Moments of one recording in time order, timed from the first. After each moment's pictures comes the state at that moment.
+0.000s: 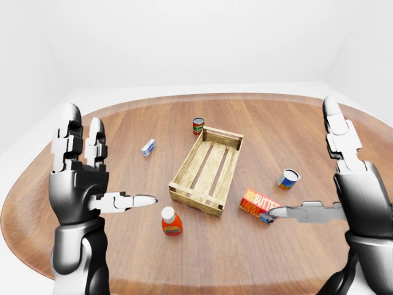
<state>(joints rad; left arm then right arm) 0.07 0.05 0.26 -0.70 -0.26 0.09 -0.13 0.01 0.23 -0.34 -1.04 -0.65 0.09 0.66</state>
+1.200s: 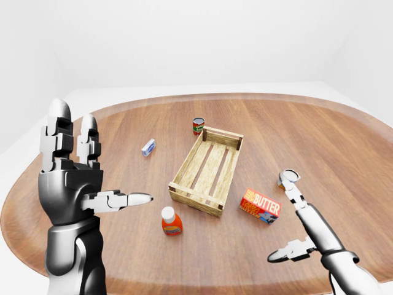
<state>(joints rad) 0.05 0.06 0.29 -0.72 -0.29 0.09 -0.12 0.40 0.08 -0.33 -0.68 -0.60 0.09 0.64</state>
